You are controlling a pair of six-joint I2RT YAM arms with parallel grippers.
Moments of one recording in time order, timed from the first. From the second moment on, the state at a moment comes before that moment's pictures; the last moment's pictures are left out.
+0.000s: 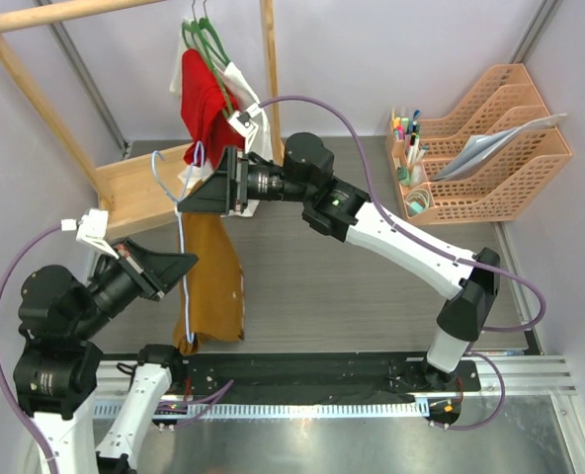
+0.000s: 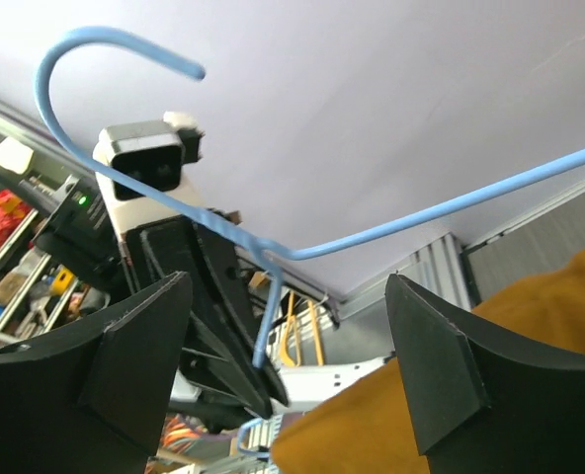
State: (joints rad) left arm -0.11 0.55 1.31 -0.89 0.55 -0.71; right arm 0.96 1.73 1.79 0.11 -0.60 0.96
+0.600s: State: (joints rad) left arm -0.01 0.90 1.67 -0.90 0.42 -0.73; right arm 0.65 1.55 1.65 0.07 -0.56 0.89
